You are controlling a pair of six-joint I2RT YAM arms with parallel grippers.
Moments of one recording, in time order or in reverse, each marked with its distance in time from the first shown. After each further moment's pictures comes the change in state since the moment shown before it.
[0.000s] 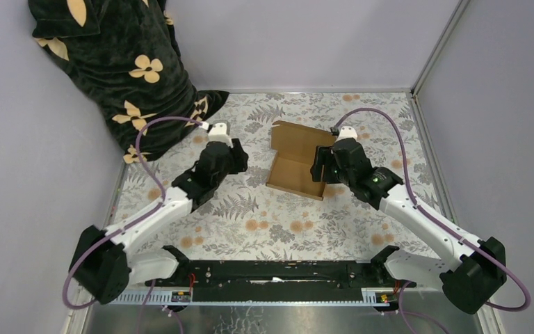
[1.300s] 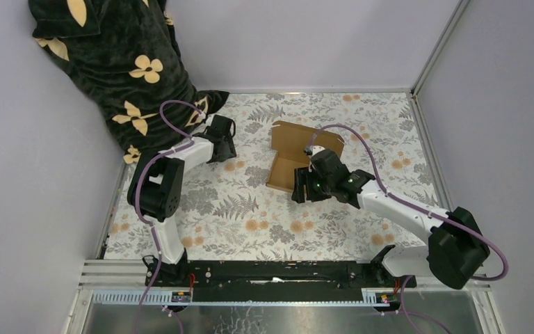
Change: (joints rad) left arm 0.300 0.626 0.392 -0.295 0.008 -0.042; right arm 0.079 0.166 -0.100 0.057 -0.309 0.019
